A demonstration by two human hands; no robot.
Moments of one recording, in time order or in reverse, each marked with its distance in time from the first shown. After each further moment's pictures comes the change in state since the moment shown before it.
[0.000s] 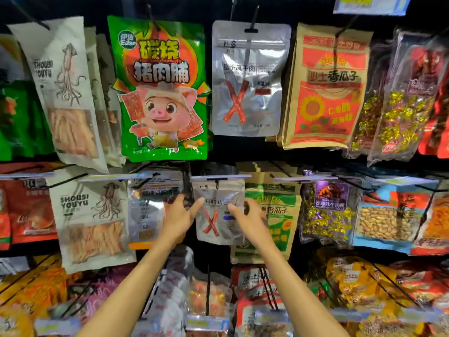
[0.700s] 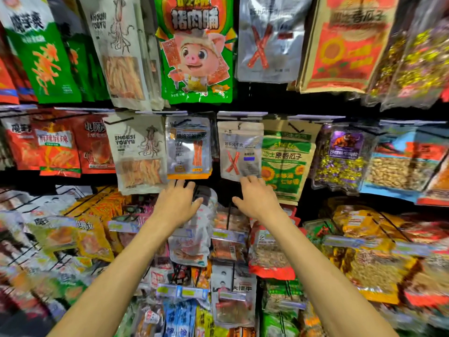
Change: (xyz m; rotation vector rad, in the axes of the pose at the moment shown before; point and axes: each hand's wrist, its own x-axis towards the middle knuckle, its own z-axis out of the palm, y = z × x) left_hand -0.152 -0.025 -0.049 1.240 -0.024 0.142; right_hand -0.120 -0.012 0.017 -0.930 -0.197 -0.327
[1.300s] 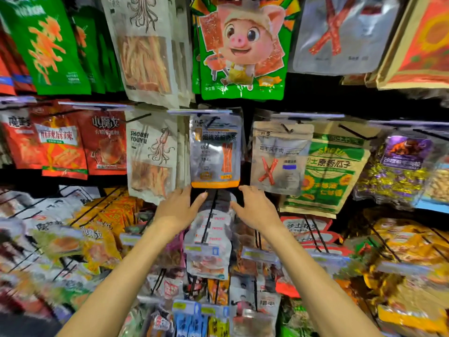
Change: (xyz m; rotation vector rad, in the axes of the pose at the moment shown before) left_hand 0.049 -0.096 0.061 -0.354 -0.130 -0.136; right_hand 0.081 -0.062 0.067 0.307 -0.064 0.047
